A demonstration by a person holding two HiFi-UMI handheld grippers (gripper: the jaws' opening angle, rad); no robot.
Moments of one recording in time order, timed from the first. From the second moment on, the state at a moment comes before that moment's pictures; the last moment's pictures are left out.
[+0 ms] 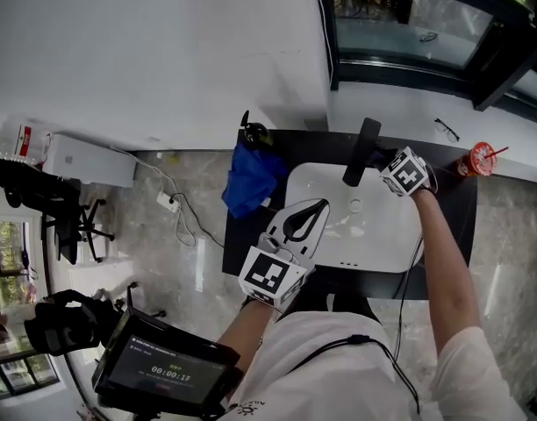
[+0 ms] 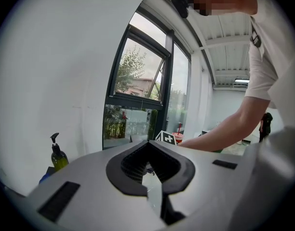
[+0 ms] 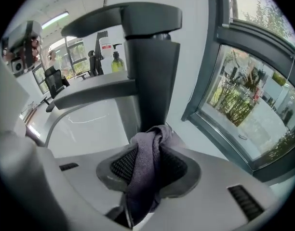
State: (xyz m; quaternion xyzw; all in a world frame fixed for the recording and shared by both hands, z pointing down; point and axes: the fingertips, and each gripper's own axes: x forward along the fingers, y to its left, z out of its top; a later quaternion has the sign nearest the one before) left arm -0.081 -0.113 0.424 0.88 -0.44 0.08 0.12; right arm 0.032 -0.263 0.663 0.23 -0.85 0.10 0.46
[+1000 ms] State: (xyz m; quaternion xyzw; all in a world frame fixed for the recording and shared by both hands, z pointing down) left arm -0.073 -0.118 0.413 0.90 -0.42 0.06 0.11; right arm 0.004 -0.196 0.460 0.16 -0.96 0.05 0.20
